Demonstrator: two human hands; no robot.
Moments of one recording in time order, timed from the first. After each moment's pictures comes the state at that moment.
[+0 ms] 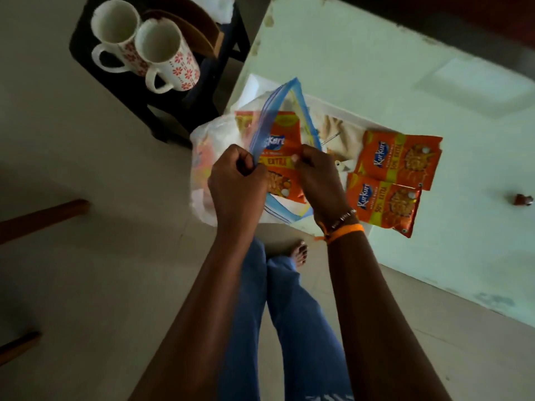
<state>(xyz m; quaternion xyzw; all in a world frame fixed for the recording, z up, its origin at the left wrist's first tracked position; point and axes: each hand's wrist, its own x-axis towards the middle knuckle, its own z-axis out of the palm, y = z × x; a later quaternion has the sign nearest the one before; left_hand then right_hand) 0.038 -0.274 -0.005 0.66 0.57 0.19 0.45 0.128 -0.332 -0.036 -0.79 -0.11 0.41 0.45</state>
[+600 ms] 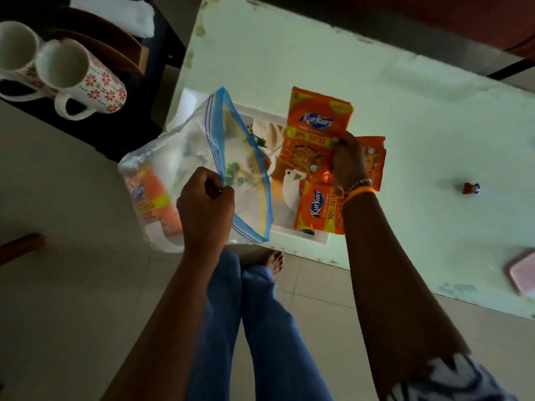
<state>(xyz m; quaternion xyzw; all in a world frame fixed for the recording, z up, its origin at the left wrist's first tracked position) 0.078 -0.298 -0.040 0.71 0.55 0.12 0.43 0.269 -0.394 -0.096 -0.80 0.07 0.31 0.51</state>
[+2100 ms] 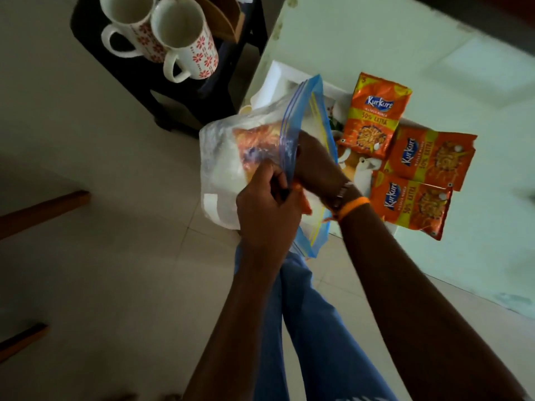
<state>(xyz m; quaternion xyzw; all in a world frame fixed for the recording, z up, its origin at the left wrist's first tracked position) 0.008 -0.272 -0.011 0.69 0.49 0.18 0.50 0.119 -0.277 -0.059 -0.78 -0.28 0.45 0.32</state>
